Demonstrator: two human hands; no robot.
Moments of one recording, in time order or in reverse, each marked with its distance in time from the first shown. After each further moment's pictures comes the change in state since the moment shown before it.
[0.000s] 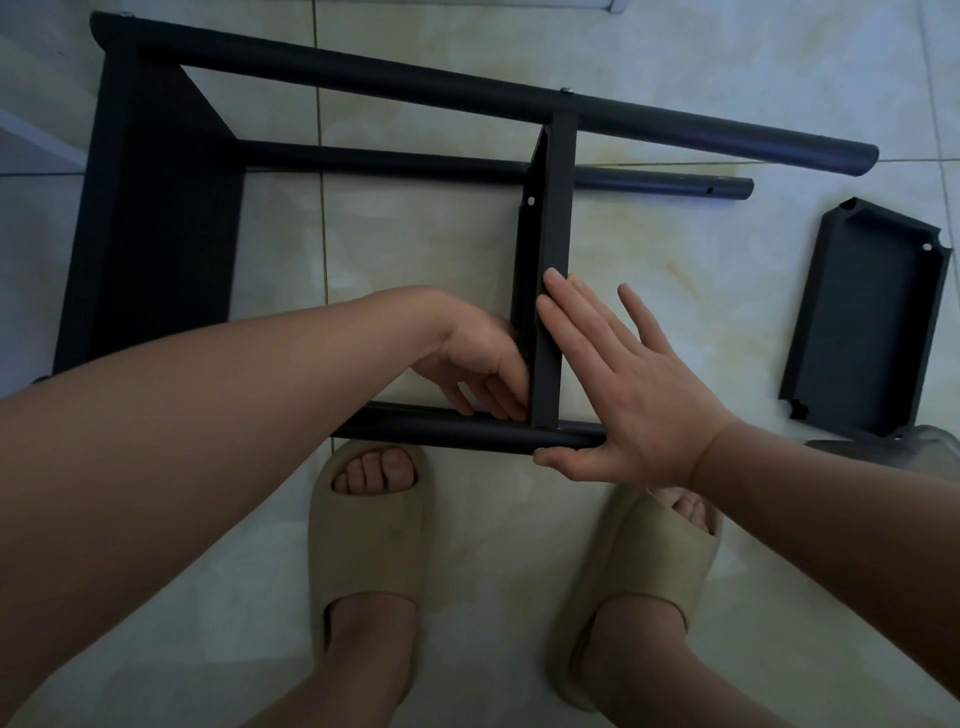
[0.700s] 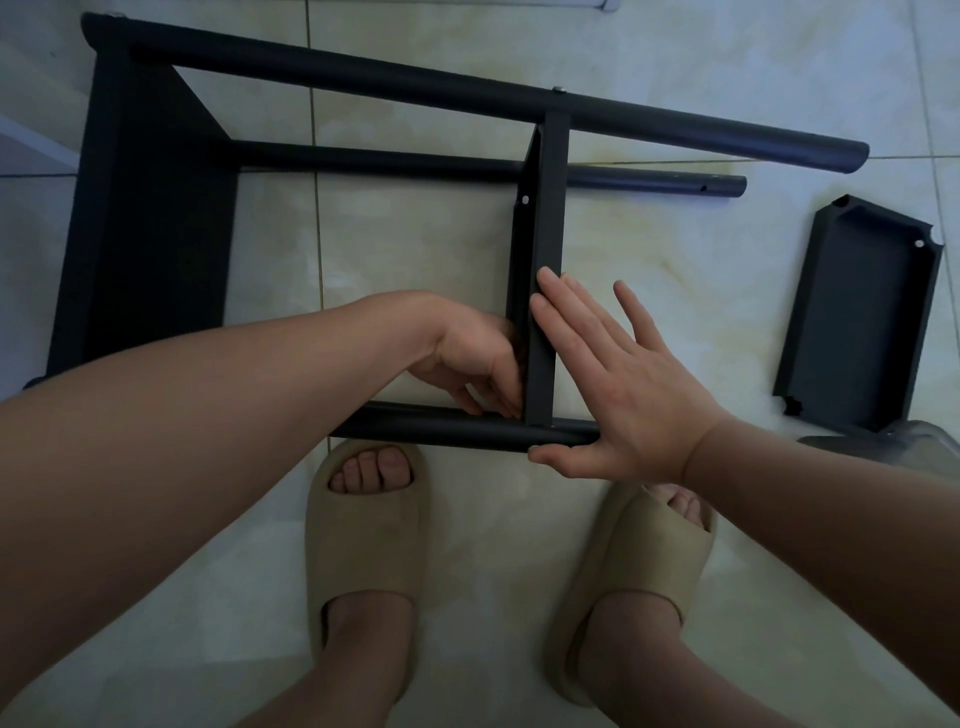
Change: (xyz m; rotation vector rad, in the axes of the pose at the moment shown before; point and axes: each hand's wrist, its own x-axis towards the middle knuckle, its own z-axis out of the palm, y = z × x) left_hand 0.003 -0.004 0.004 -0.117 0.023 0.132; right_hand -0.001 0.000 0.000 -0.033 -0.005 0.006
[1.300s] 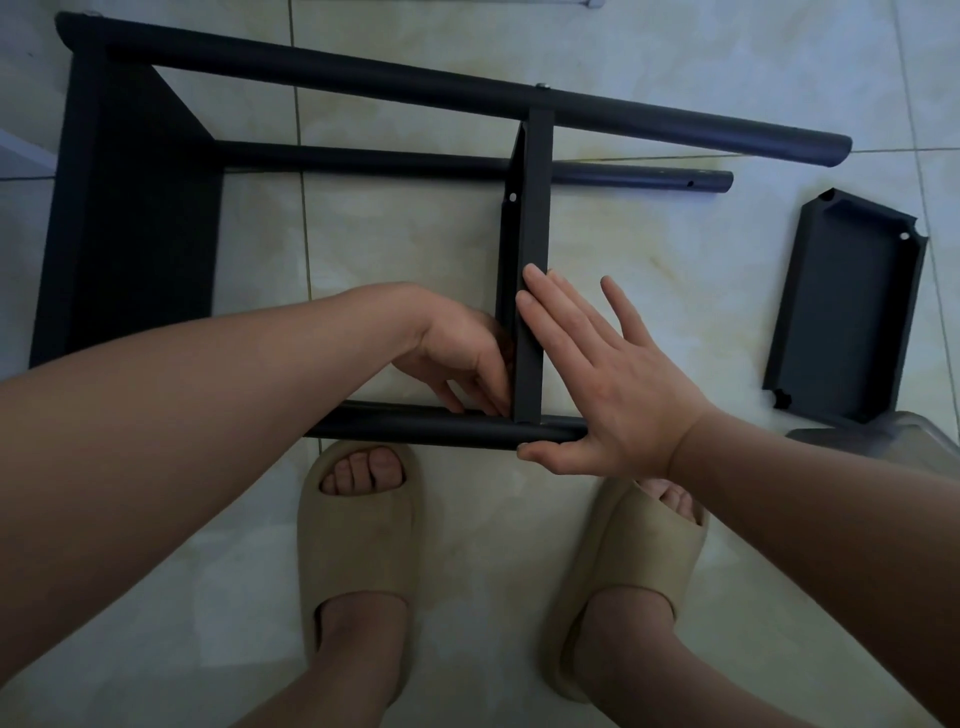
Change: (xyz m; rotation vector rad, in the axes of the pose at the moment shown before) left_hand -0.002 0.003 -0.007 0.063 -0.070 -0.039; right_hand 0.001 0.000 0.000 -0.016 -0.004 0.001
